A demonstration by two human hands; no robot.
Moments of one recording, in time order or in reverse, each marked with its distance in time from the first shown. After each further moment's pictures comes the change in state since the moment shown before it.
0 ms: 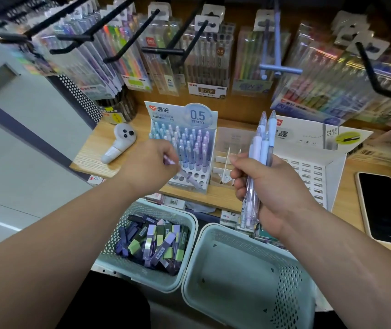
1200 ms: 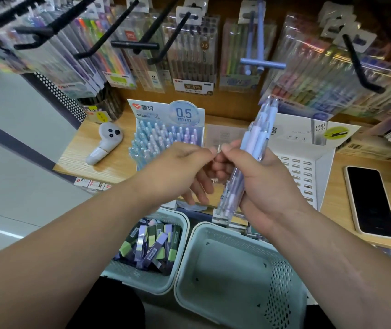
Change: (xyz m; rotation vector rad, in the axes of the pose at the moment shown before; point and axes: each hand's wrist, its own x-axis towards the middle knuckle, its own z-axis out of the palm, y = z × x) left_hand -0.019 0.071 0.014 -0.605 -0.404 -0.111; right_hand 0.005 0.001 0.001 0.183 -0.093 -0.121
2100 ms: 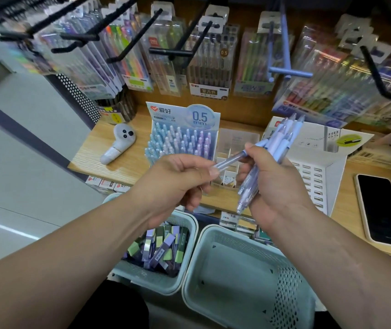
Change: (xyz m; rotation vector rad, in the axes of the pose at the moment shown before) left_hand -0.023 -0.024 -0.015 -0.417 0.028 0.008; right_hand 0.007 0.006 0.011 0.026 0.288 0.037
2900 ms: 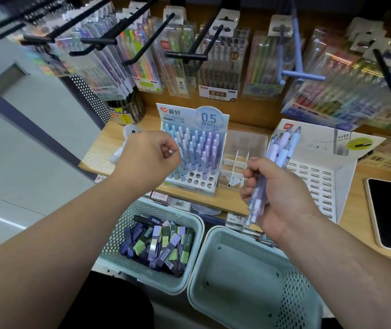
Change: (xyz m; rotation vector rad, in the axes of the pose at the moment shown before) left_hand 0.027 0.003 -0.061 1.007 0.480 0.494; right_hand -0.006 0.003 -0.006 -0.022 -0.064 0.142
